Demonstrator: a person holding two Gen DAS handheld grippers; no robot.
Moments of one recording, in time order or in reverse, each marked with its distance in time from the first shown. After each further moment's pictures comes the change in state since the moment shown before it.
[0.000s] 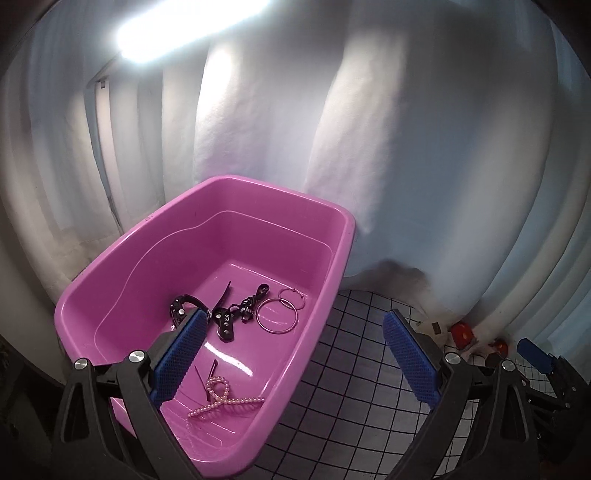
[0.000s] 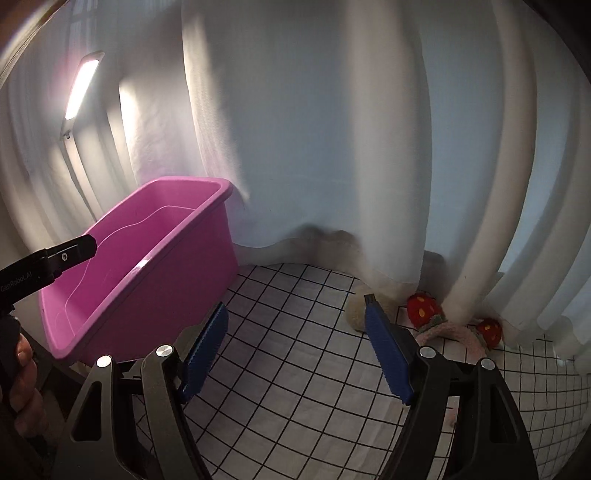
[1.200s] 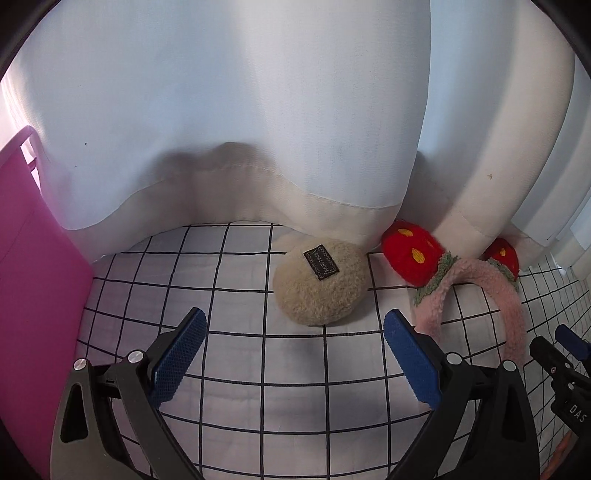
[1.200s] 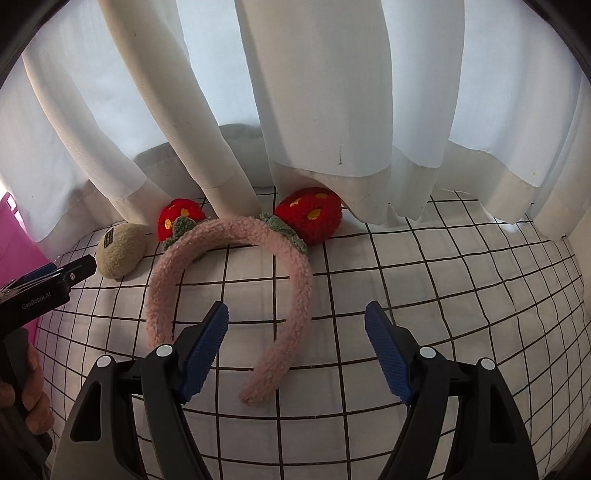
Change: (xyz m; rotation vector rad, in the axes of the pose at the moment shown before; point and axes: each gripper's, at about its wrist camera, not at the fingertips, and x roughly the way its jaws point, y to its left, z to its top) left arm 0.217 -0.224 -0.086 0.350 0.251 -0.179; right arm 0.075 -0.238 -0.117 0.367 0.148 -0.294
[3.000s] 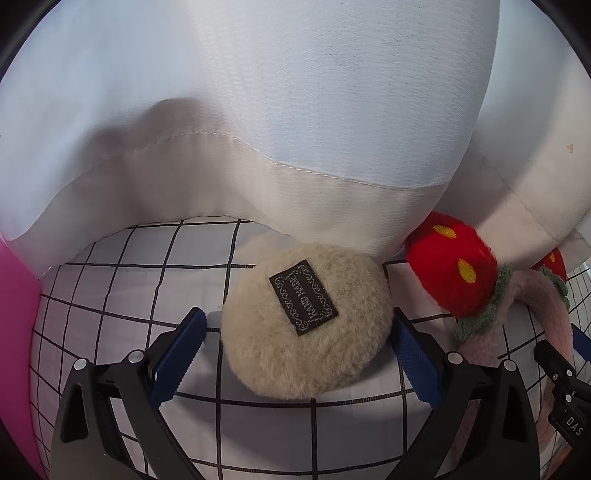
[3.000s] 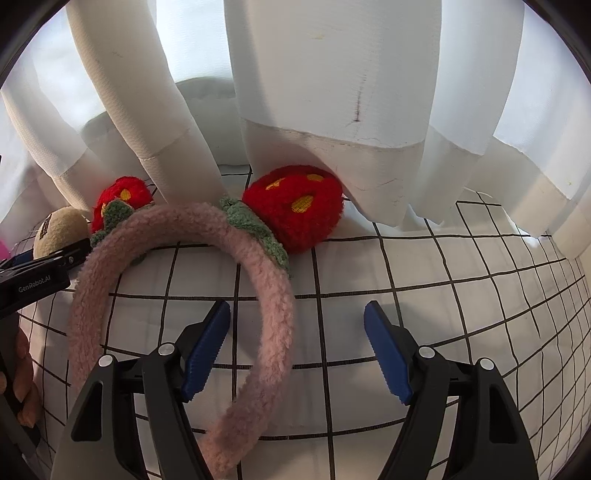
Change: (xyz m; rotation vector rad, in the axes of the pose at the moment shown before) left arm 0.107 -0.013 0.007 0.014 0.012 0.020; right arm 0.099 0.018 0.022 -0.067 0.029 -0.082
